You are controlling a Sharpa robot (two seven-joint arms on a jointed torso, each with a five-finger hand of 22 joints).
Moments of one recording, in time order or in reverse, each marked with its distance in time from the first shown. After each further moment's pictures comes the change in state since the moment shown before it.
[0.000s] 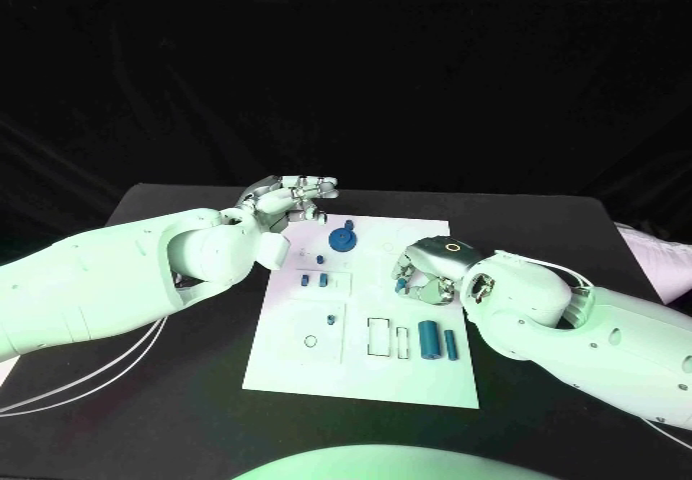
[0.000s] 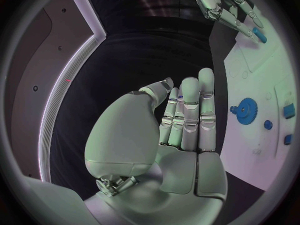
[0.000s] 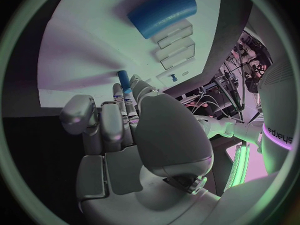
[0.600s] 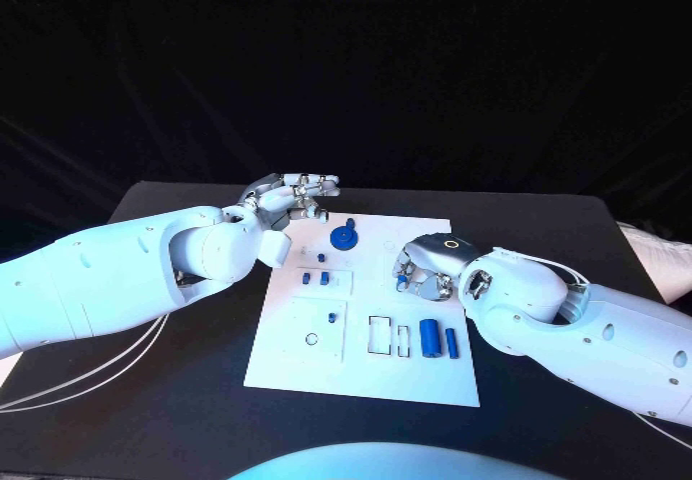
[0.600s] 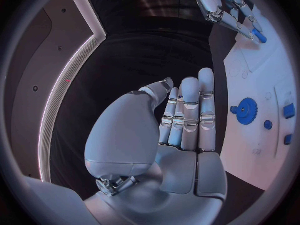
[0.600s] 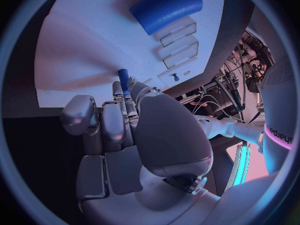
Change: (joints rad) left arm 0.000 0.001 0.000 -0.001 -0.002 0.001 0.000; left_hand 0.000 0.000 0.000 0.000 0.000 0.000 0.000 0.000 0.000 0.000 0.000 0.000 0.000 0.000 0.000 0.000 0.000 0.000 0.000 0.000 0.000 0.000; right arm 0.000 0.021 0.002 -0.029 0.000 -0.004 0.006; right_hand 0.013 0.013 0.078 -0.031 -0.010 0.051 -0.006 0.012 0.007 0.063 -0.015 -0.007 0.001 0.001 -0.009 0.000 0.001 0.000 0.005 -0.013 0.000 0.004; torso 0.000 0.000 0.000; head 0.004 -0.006
